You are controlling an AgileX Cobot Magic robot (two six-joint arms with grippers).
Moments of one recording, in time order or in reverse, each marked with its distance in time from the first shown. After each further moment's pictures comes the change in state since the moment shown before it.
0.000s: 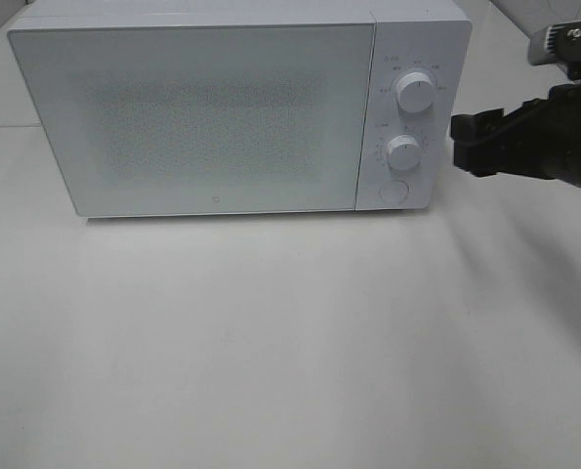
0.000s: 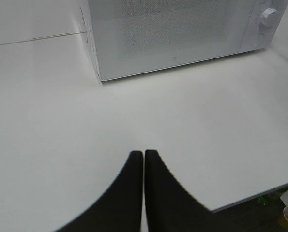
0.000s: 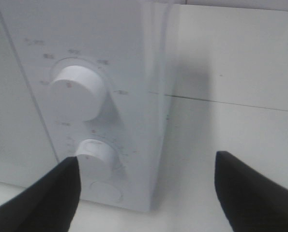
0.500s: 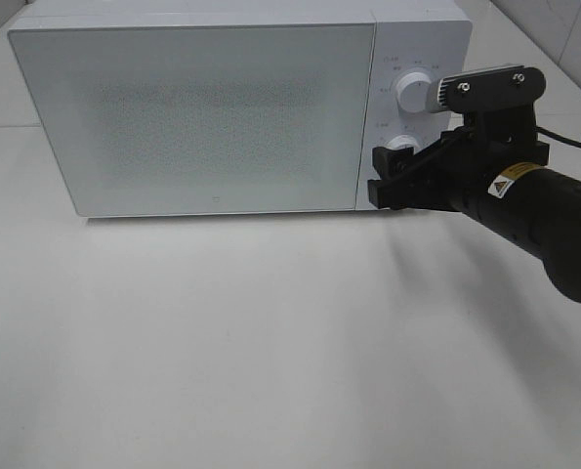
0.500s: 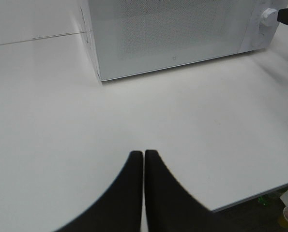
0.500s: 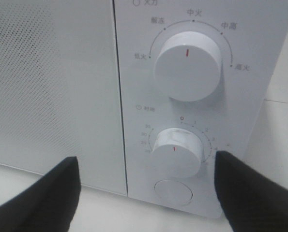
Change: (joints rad) left arm 0.000 0.000 0.000 0.000 -0.001 0.000; right arm 0.236 0.179 -0.014 0.284 -0.199 -0.154
